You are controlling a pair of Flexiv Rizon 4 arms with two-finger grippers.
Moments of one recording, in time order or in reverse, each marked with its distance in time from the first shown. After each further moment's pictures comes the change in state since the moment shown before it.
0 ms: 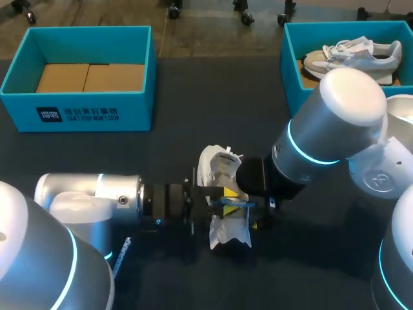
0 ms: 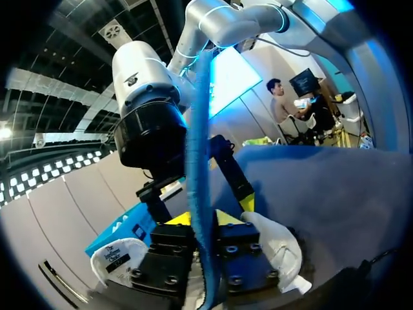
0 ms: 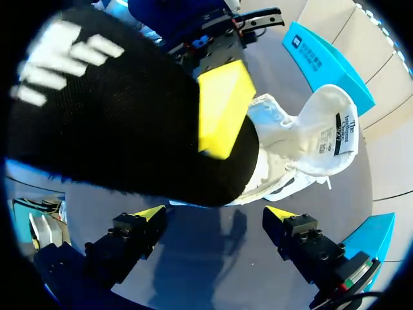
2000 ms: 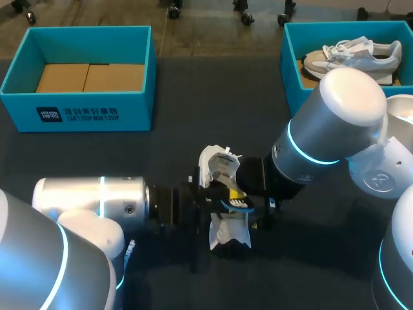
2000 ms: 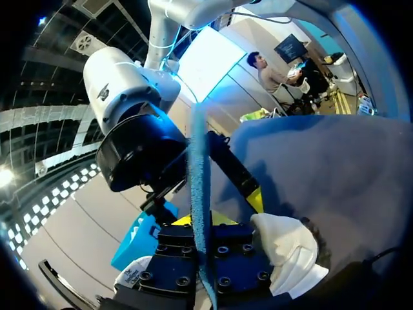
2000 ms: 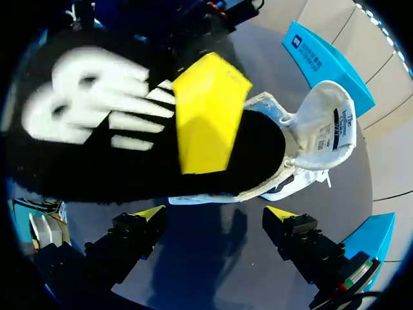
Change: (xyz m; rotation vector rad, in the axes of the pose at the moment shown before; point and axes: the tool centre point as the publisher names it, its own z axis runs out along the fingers) left arm -0.005 -0.008 0.006 -0.136 -0.023 0.213; right arm 0.000 0.000 0.000 0.000 0.000 0.000
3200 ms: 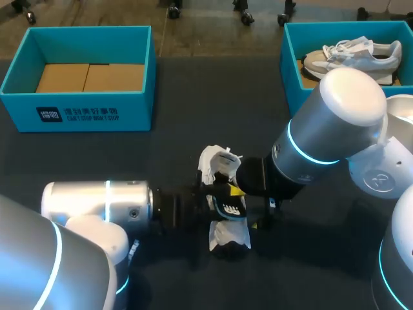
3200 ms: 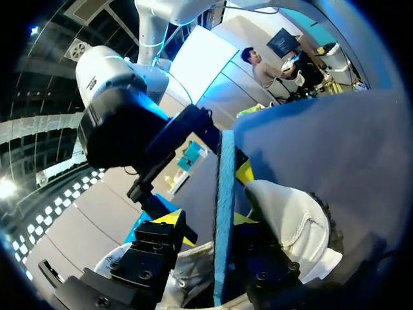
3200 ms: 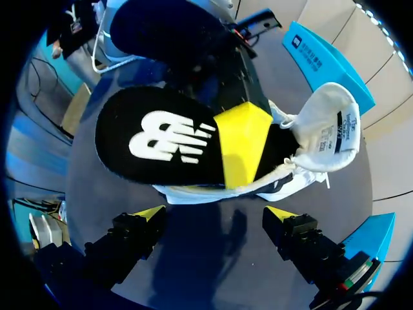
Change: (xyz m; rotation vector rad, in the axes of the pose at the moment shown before) left arm 0.011 0.024 0.007 0.013 -0.003 0.063; right arm 0.000 0.000 0.000 0.000 0.000 0.000
